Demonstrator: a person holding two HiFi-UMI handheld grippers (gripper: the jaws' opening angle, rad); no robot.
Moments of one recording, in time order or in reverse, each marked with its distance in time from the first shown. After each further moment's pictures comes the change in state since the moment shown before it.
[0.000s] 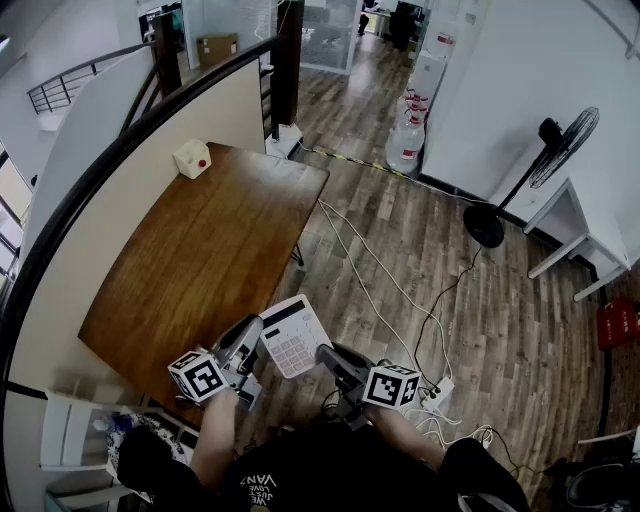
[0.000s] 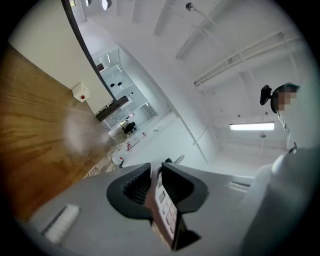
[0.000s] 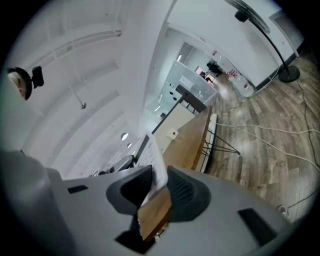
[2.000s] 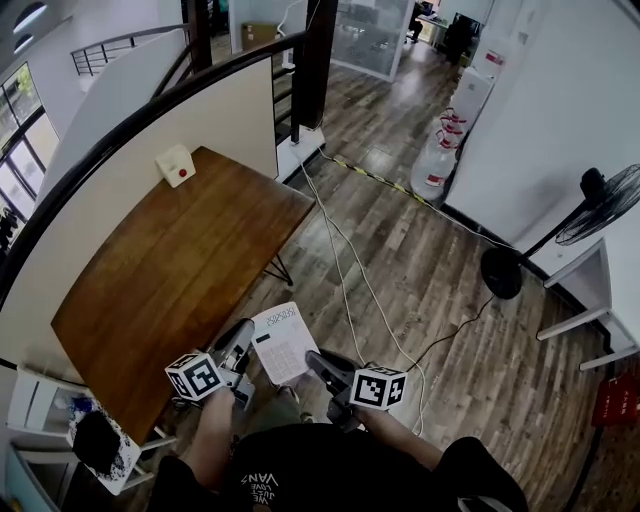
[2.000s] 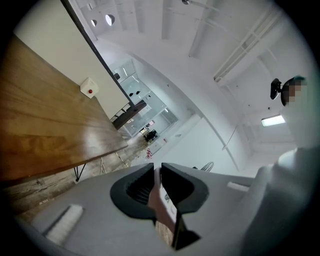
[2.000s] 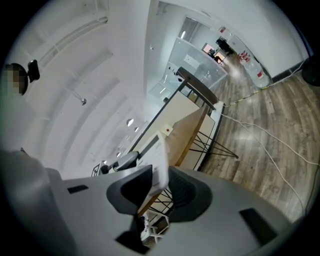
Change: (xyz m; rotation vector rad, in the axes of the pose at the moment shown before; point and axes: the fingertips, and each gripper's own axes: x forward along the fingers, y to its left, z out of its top) left arm 0.208 0.052 -0.025 -0.015 -0.116 0.288; right arm 0.019 -0.168 0.162 -0.015 0.253 0.120
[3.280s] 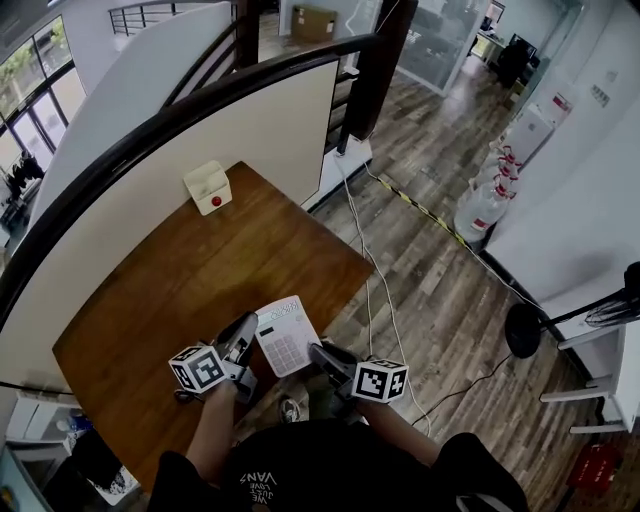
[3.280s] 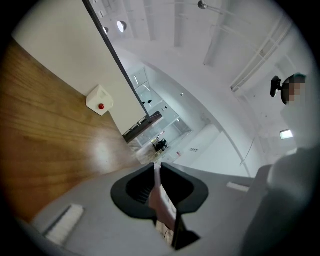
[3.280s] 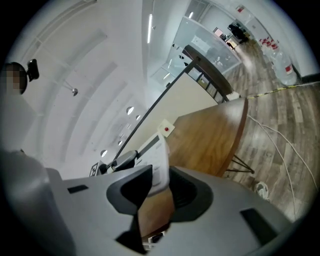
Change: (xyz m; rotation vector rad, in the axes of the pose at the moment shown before) left arm 0.107 0.185 0.176 -0.062 -0.100 0.101; right arm 0.256 -0.058 0.133 -0.040 0.168 0.035
